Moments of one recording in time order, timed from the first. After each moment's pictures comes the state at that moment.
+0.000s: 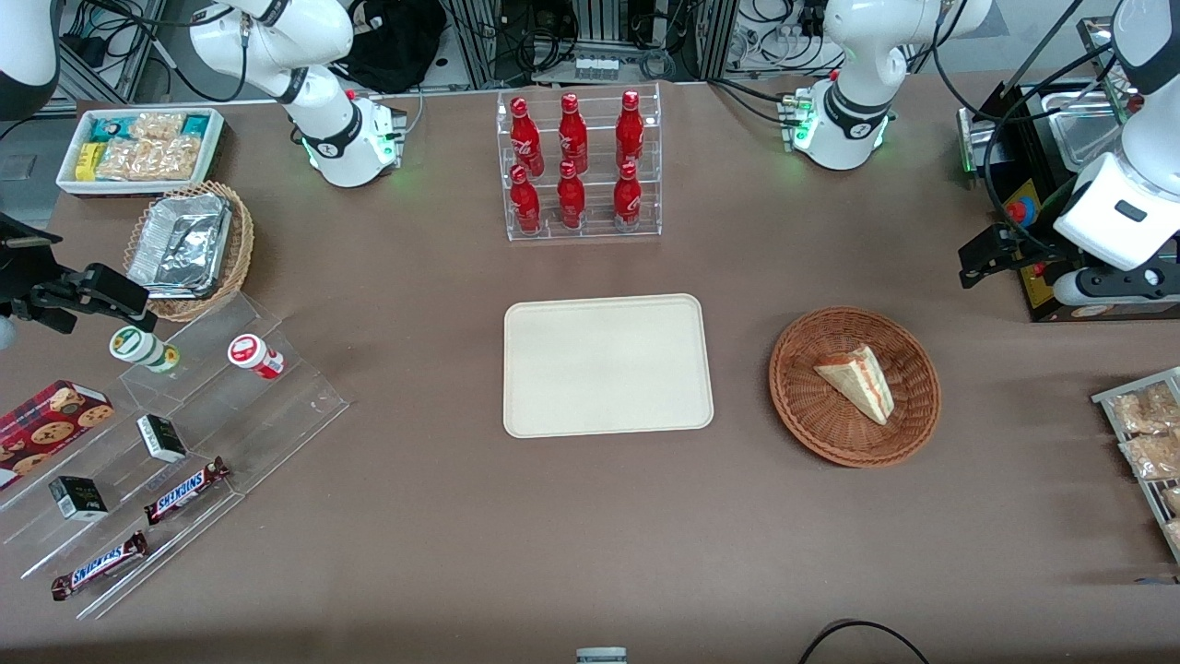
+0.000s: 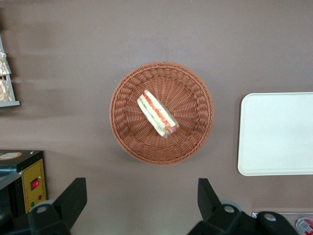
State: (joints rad) arm 0.06 -0.01 -0.15 -1.62 0.00 1.59 -0.11
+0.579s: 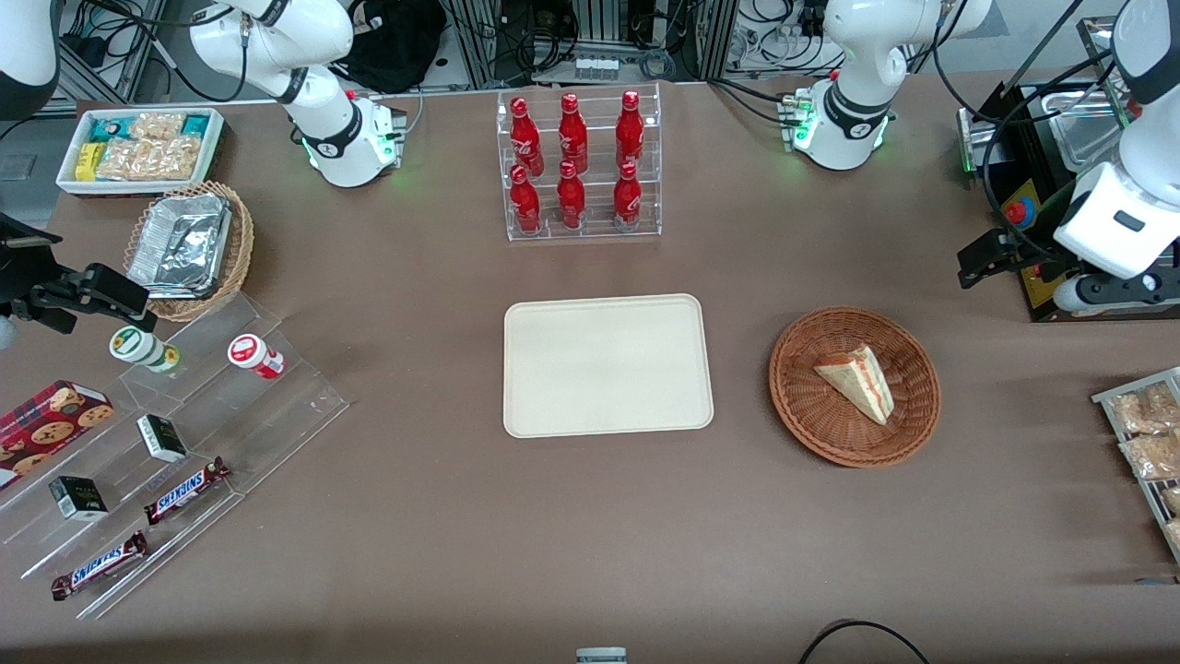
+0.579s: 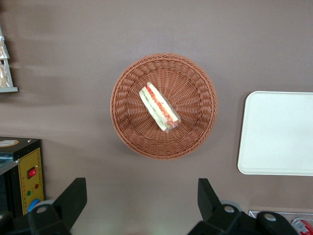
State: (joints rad) arm 0.07 0.01 -0.15 -1.62 0.00 1.58 -0.16
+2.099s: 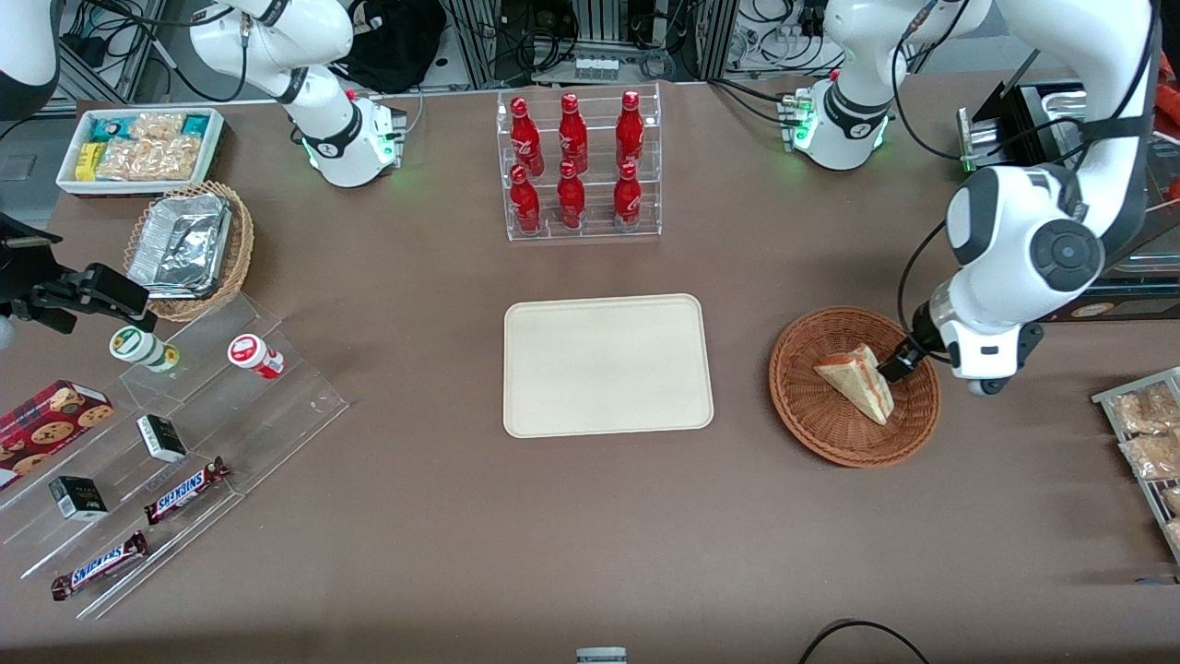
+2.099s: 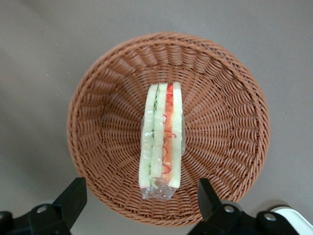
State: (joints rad) arm 0.07 0.15 -0.18 -2.11 0.01 2.19 -0.91
